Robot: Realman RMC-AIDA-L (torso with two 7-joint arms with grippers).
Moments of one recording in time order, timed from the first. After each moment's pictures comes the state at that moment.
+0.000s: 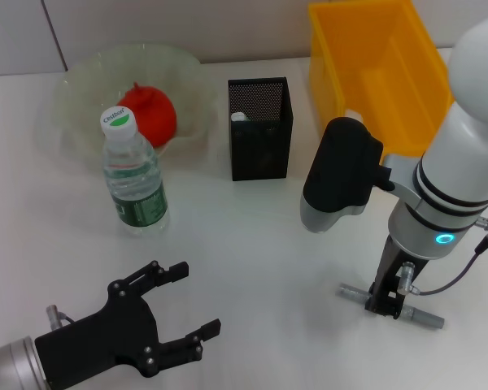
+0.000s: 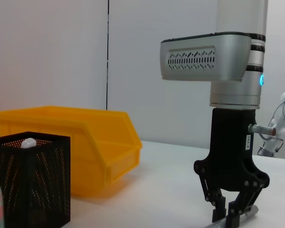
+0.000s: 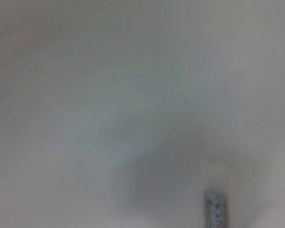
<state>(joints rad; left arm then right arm) -0.30 -2.06 1.42 0.26 1.18 1.48 -0.62 0.63 2.09 -1.75 -1.29 -2.68 -1.64 2.58</state>
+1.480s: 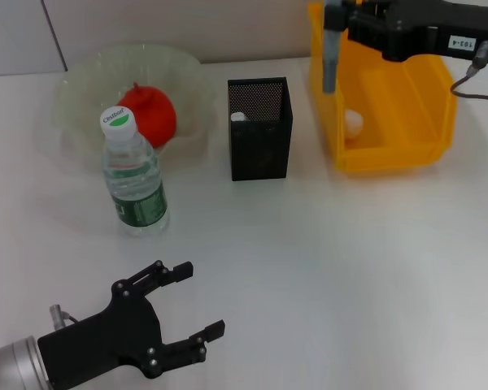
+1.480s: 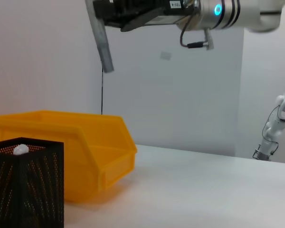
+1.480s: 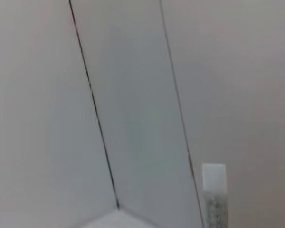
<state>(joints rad) -0.30 -2.07 1.43 0.26 1.18 1.49 -0.62 0.39 2.08 -0.96 -1.19 -1.59 -1.36 1.81</state>
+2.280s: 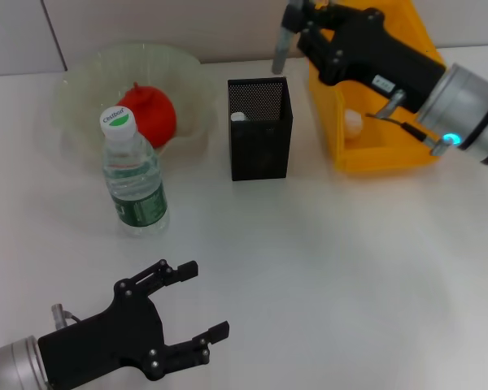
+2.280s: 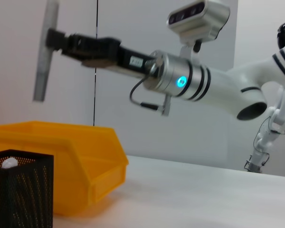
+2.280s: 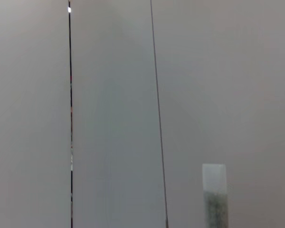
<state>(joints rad) -0.31 -2.07 1.43 0.26 1.18 1.53 -0.63 0.62 2.09 -0.95 -0.34 -1.13 -1.34 0.84</state>
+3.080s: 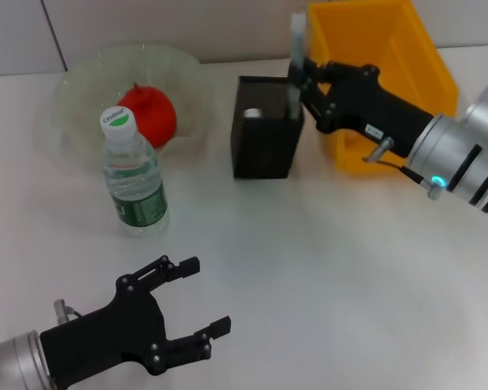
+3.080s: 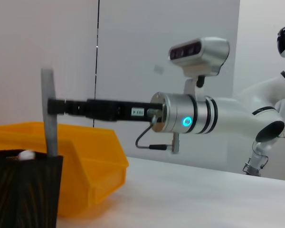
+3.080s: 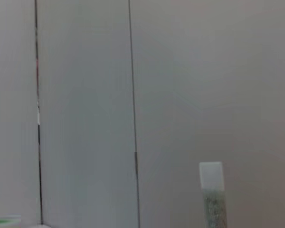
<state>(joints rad) -0.32 -2.07 1.43 0.26 1.18 1.53 -0.65 0.62 2.09 -0.94 -0.19 -1.12 -1.24 0.70</state>
